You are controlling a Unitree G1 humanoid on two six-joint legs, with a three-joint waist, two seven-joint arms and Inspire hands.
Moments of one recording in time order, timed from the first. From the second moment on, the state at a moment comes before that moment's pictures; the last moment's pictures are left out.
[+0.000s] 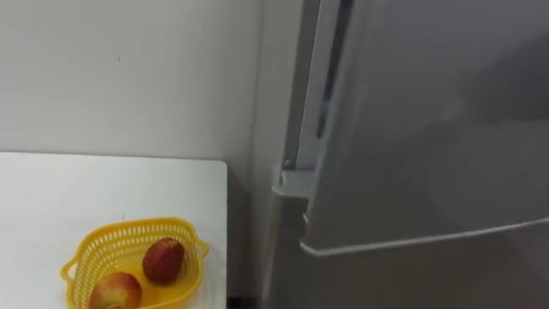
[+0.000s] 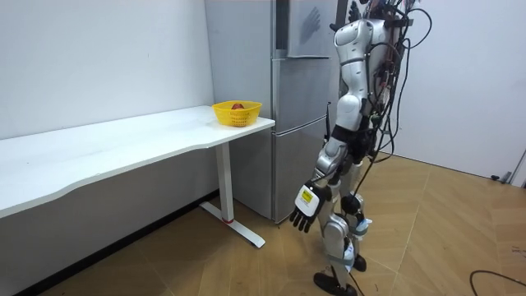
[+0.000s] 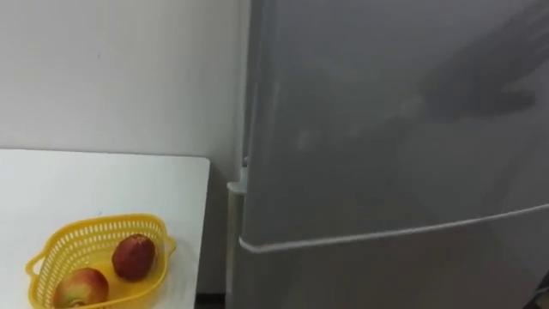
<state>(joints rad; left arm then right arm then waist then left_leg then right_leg) 0.36 0.26 0.17 1.06 0.25 -0.07 -0.06 -0.04 -0.57 -0.43 -0.25 0.27 -0.19 -0.53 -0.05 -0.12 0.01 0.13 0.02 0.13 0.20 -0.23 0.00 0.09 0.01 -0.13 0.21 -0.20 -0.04</state>
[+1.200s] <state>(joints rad) 0.36 0.26 0.15 1.10 0.26 -0.04 -0.10 -0.06 -0.57 -0.41 -0.25 0.31 -0.20 -0.45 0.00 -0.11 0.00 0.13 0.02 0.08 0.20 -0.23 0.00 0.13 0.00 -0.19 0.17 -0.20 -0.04</state>
